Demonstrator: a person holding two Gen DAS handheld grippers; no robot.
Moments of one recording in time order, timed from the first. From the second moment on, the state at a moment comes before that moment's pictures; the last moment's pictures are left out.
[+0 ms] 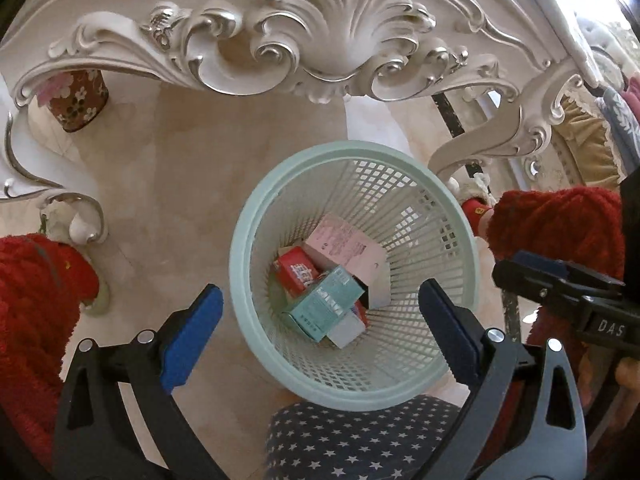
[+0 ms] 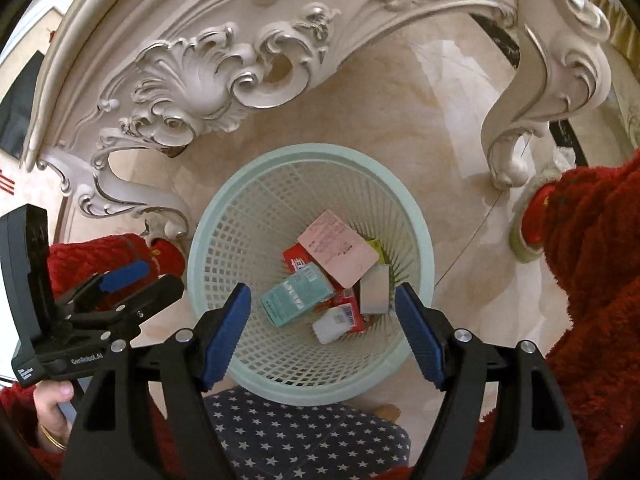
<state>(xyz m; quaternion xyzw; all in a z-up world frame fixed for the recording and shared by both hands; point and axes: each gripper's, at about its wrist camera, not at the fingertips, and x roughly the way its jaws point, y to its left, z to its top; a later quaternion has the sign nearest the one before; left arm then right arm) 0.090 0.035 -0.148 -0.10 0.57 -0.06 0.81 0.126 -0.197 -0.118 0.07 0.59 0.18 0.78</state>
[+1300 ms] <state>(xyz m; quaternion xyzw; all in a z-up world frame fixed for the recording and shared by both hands) 0.471 0.157 0.070 -0.19 0.46 0.04 0.87 0.400 -0.084 0.095 -0.07 0.36 0.30 0.88</state>
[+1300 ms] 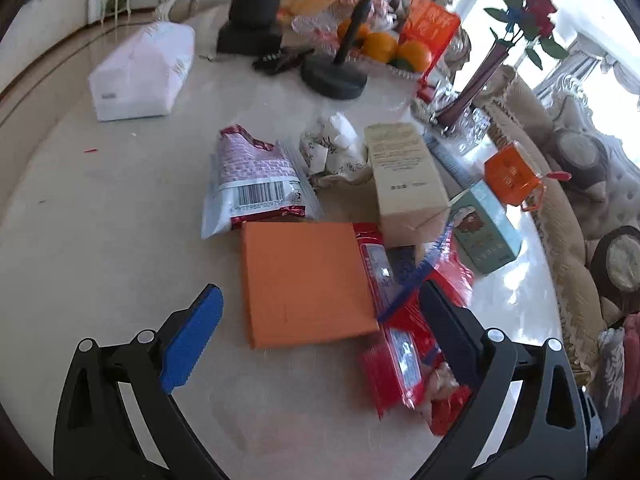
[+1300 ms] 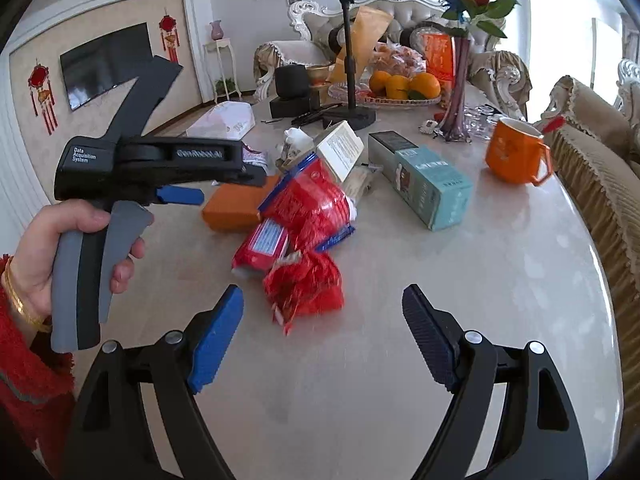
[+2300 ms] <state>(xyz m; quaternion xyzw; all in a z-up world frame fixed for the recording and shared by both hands) 0.490 0.153 0.044 -0.03 0.51 0.11 0.85 0.424 -0.036 0.061 -0.16 0.40 0.33 0.84</state>
